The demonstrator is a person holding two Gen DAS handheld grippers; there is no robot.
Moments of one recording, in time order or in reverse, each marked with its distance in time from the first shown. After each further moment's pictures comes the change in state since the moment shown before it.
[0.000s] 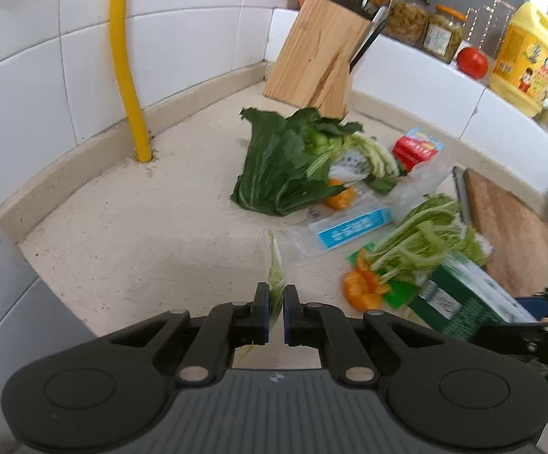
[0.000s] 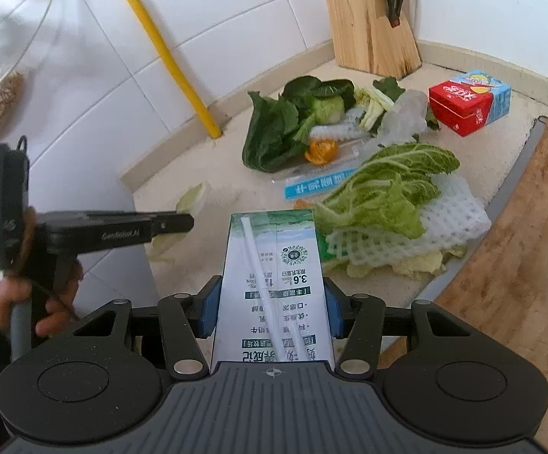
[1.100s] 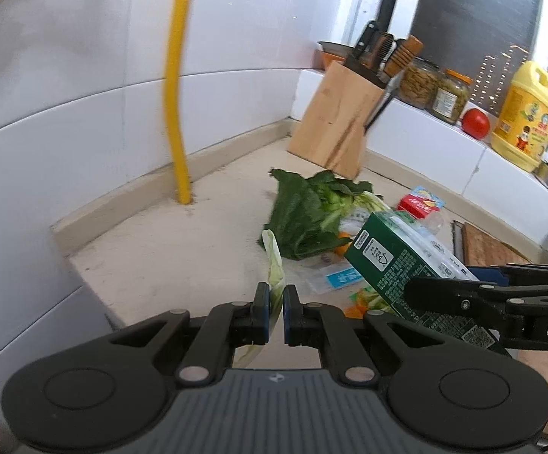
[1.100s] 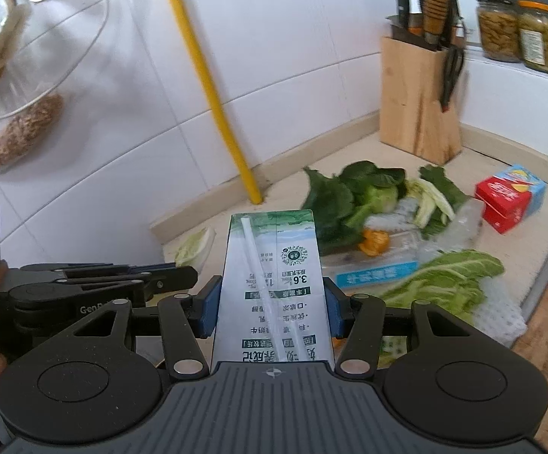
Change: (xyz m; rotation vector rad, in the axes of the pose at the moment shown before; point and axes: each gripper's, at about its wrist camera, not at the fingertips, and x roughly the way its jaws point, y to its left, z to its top) left arm -0.059 0.007 -0.006 -0.076 -0.154 0.066; right arm 0.004 0.062 0.032 -0.141 -0.155 0.023
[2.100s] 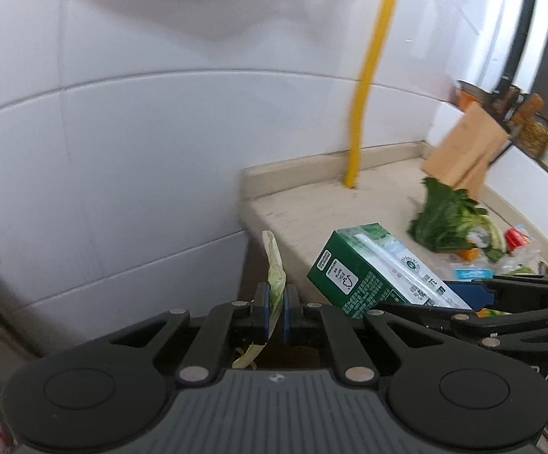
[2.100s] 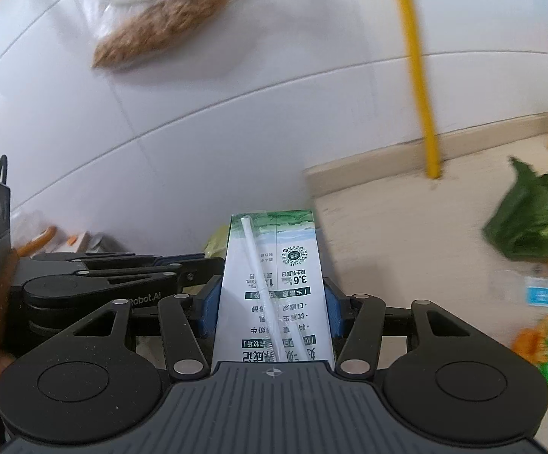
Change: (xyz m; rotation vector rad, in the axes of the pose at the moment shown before) left arm -0.077 0.101 -0.067 -0.266 -0.038 0.285; right arm 0.070 0.130 -0.015 -0.234 0.173 0.302
